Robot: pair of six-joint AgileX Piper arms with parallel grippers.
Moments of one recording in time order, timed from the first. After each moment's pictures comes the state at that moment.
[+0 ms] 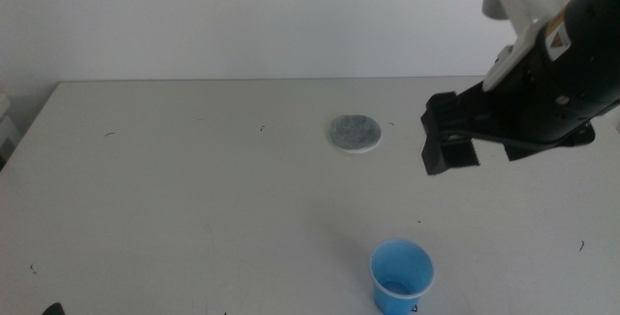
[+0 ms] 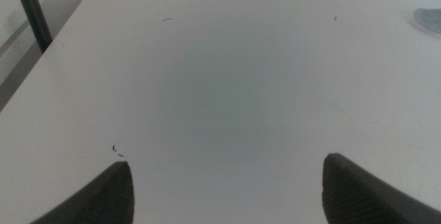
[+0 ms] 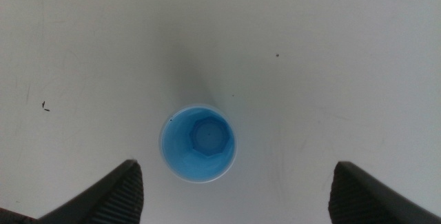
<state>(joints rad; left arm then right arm) -0.07 -0.01 0.03 0.07 0.37 -0.15 0.64 1.38 -1.42 -0.07 1.25 0.42</state>
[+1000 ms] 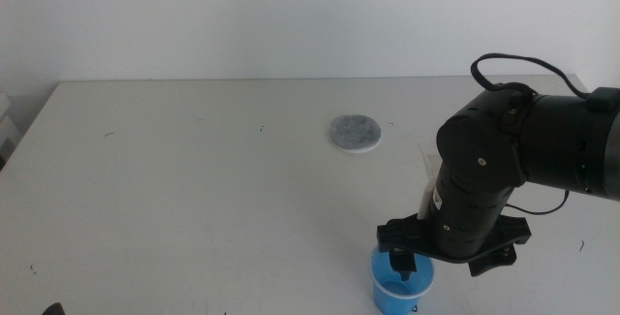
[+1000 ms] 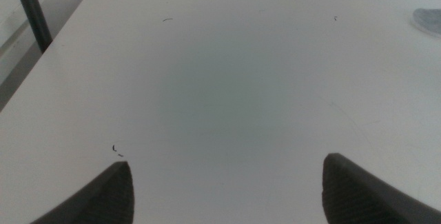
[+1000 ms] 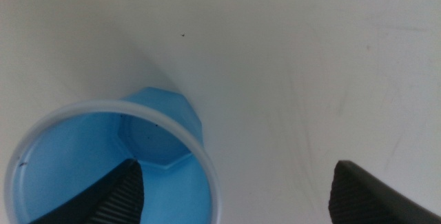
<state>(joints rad) -0.07 -0.01 0.03 0.07 0.37 -0.15 0.67 1.67 -1.11 -0.09 0.98 0.71</state>
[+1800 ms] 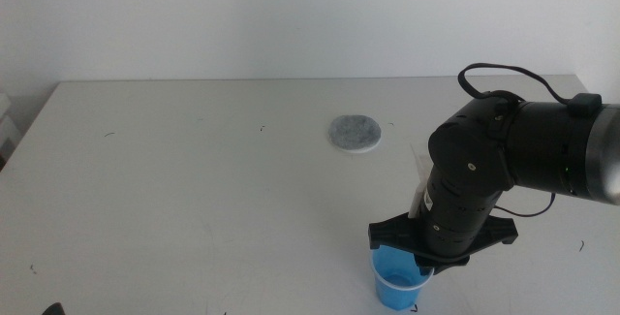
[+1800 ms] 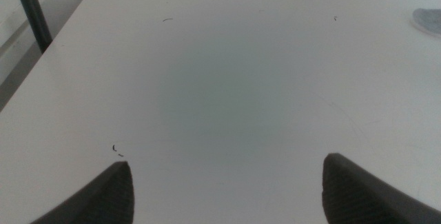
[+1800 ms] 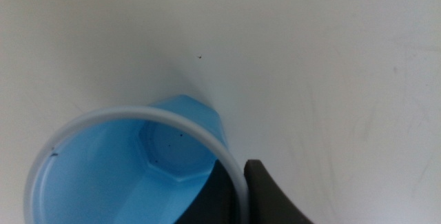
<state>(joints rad) -0.07 -0.01 0.03 0.07 0.37 -0.15 0.67 1.71 -1.11 -0.09 0.91 0.72</state>
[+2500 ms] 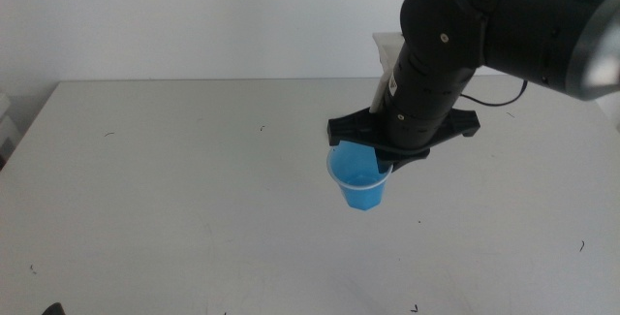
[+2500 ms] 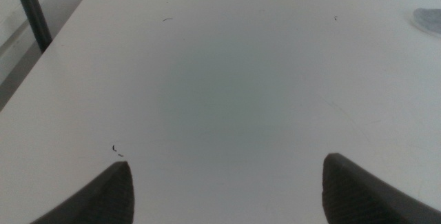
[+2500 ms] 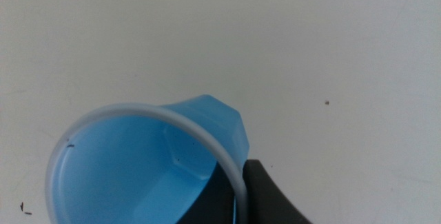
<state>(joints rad) -0.07 -0.01 0.03 0.07 0.37 -0.15 0.66 1.77 -1.54 -0.10 1.10 0.61</state>
